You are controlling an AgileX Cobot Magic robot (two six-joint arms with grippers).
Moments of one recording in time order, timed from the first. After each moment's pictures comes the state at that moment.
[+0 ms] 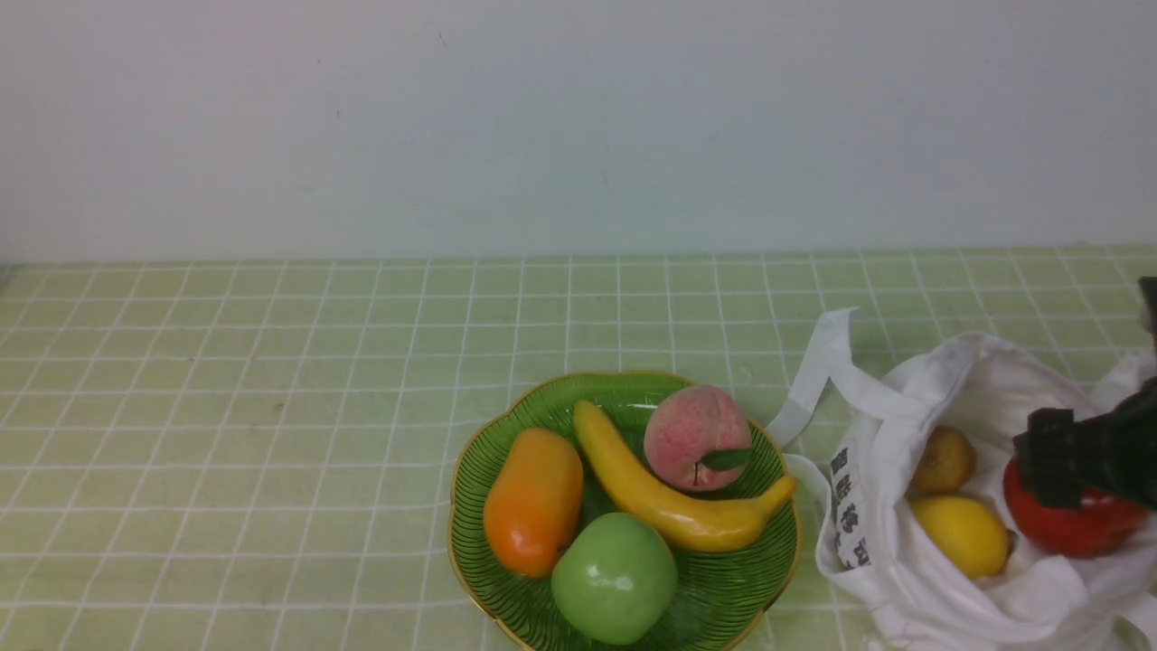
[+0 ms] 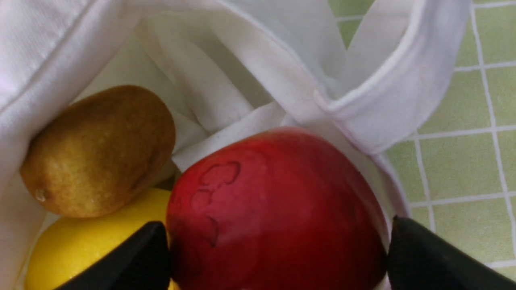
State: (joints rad) right arm 0.13 1.37 -0.74 -0.28 0.63 0.46; left arm 0.07 -0.01 0.03 0.01 0.39 -0.01
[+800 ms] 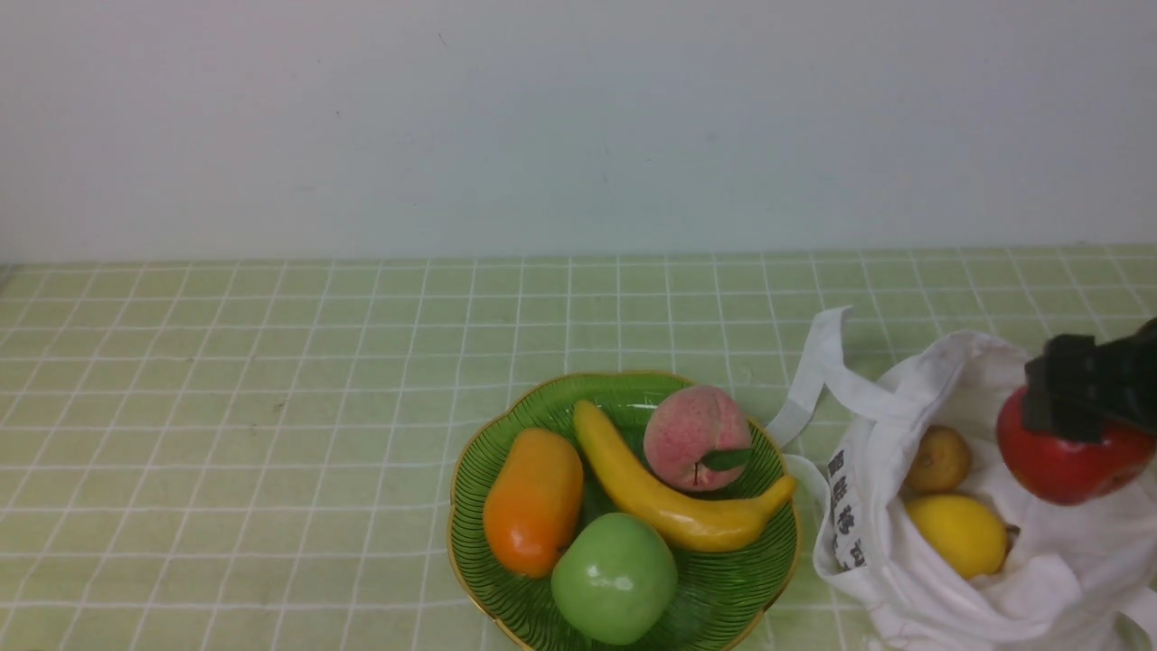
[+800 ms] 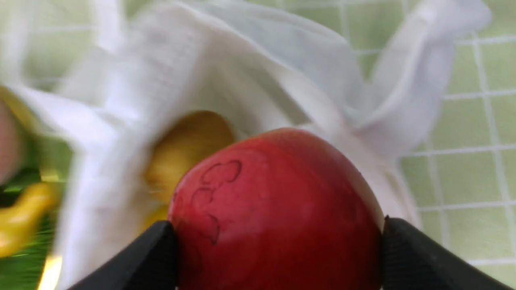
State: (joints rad) right arm 0.17 1.27 -0.93 -0.06 0.85 0.28; left arm 0.07 -0.01 0.03 0.01 0.39 -0.01
